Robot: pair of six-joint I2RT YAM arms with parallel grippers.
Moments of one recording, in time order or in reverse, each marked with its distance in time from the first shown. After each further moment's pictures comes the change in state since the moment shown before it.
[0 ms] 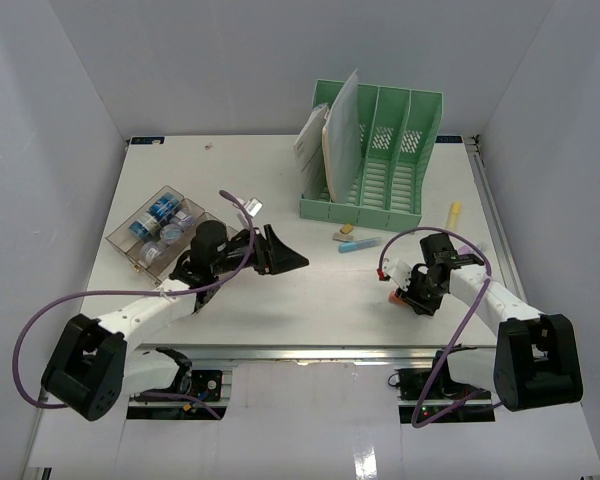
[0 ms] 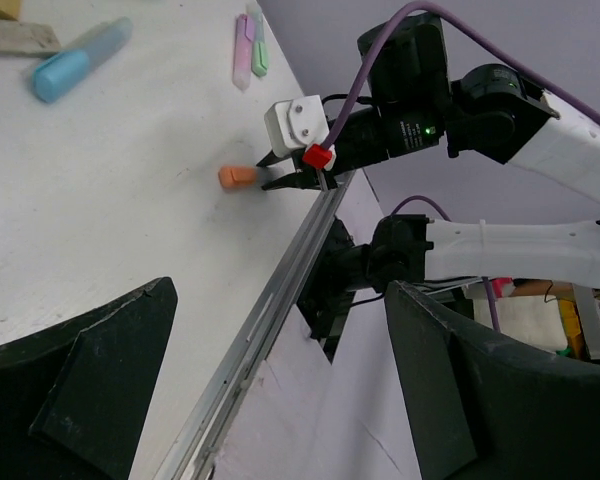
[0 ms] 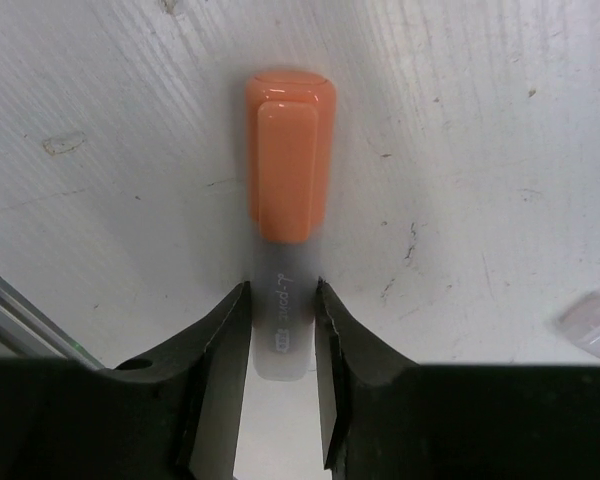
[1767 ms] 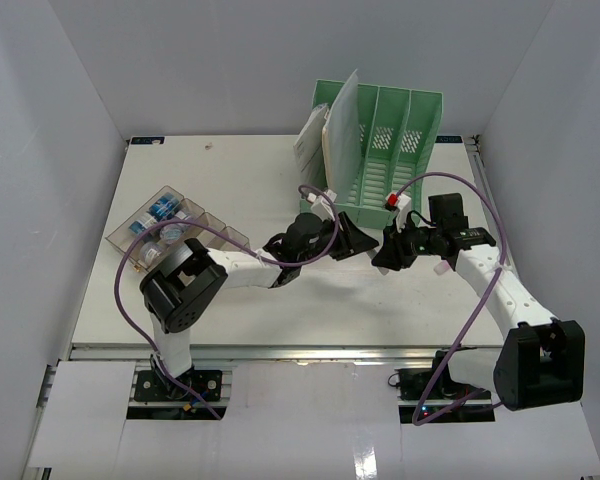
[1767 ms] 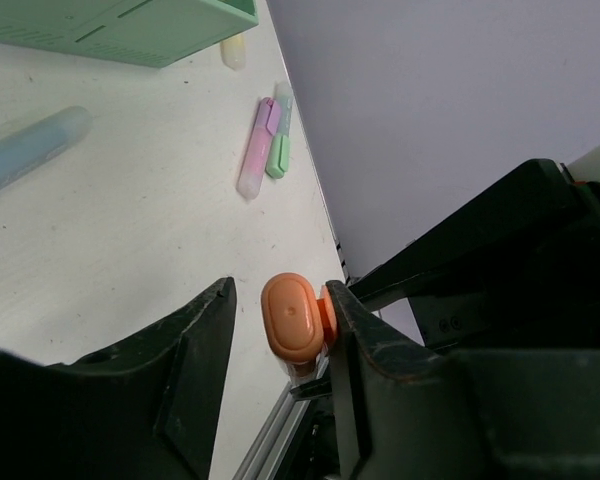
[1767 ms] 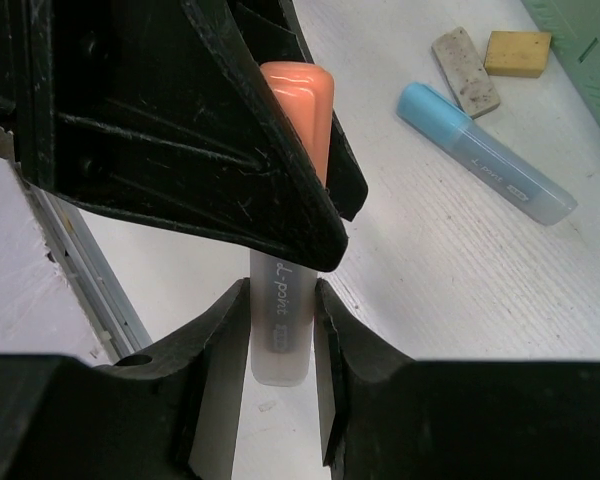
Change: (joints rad) left arm -0.397 0.701 0.473 0.205 -0.529 -0.218; right arm 0.000 -0.003 0.270 0.190 -0.559 0.617
